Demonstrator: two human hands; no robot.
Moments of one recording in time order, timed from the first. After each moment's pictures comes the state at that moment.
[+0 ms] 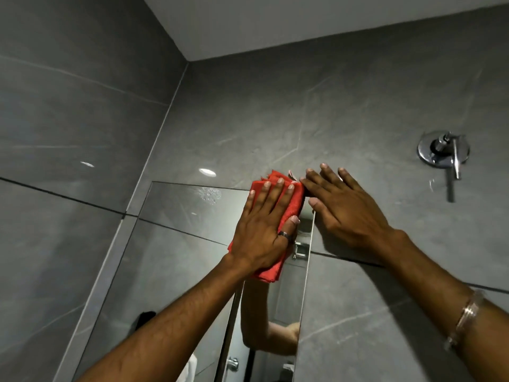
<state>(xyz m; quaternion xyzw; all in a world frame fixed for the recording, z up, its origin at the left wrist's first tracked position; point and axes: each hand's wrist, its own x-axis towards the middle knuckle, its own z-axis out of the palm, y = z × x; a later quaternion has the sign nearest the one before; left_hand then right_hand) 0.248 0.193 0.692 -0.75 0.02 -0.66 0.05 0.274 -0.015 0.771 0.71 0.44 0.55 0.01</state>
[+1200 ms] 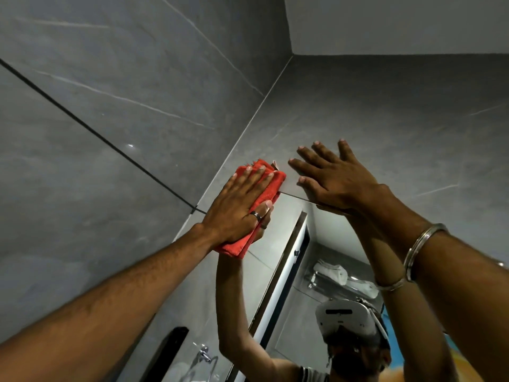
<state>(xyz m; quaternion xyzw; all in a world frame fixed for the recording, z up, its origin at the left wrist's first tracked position) 0.206 0.490 0.700 -0.75 -0.03 -0.67 0.01 0.258 0.275 0.869 0.63 0.43 0.60 0.23</state>
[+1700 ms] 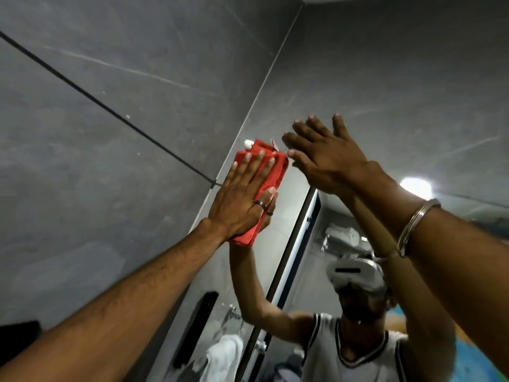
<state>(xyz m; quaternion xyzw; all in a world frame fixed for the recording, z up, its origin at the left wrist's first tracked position) 0.202 0.502 0.646 -0.75 -0.03 -0.66 0.01 0.239 0.315 0.808 0.65 0.45 0.59 0.15</state>
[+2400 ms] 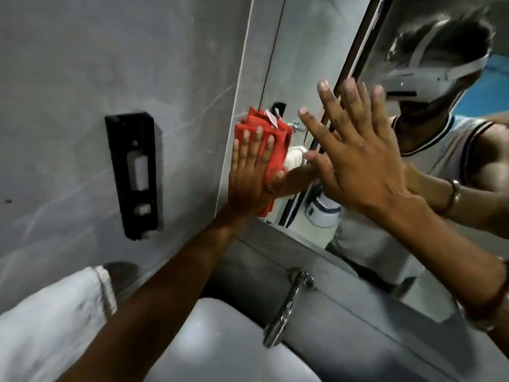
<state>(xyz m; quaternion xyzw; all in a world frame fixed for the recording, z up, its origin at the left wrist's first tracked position) 0.192 0.495 0.270 -0.78 -0.11 -0.62 -0.01 0.202 0.278 0.433 0.68 0.53 0.51 0.04</state>
